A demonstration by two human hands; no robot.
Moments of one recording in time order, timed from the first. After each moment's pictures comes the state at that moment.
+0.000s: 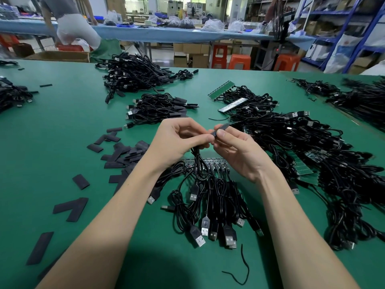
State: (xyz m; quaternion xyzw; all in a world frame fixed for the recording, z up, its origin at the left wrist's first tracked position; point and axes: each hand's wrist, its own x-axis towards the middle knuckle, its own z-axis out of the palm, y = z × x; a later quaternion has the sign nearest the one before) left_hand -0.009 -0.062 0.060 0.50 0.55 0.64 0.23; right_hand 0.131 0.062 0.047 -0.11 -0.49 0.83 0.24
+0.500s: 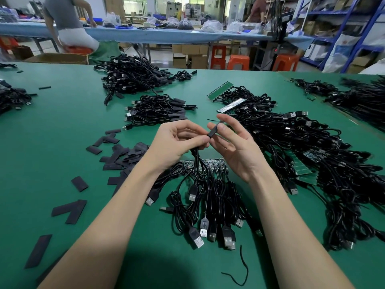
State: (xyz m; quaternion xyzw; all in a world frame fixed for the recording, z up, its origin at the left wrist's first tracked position) left_hand -0.013 -0.061 0.054 0.49 0.53 0.64 0.26; right_hand 0.126 0.058 0.047 -0.10 -0.46 0.82 0.31
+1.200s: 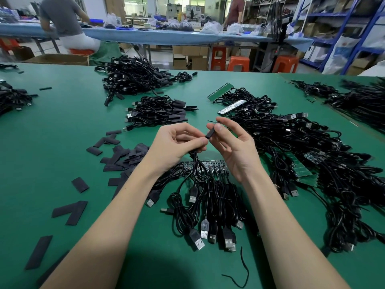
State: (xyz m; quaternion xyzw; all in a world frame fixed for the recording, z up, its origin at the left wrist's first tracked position) left_hand -0.013 -0.062 0.053 0.46 0.56 0.64 0.26; right_hand 0.116 0.049 0.047 -0.13 -0.46 0.79 0.39
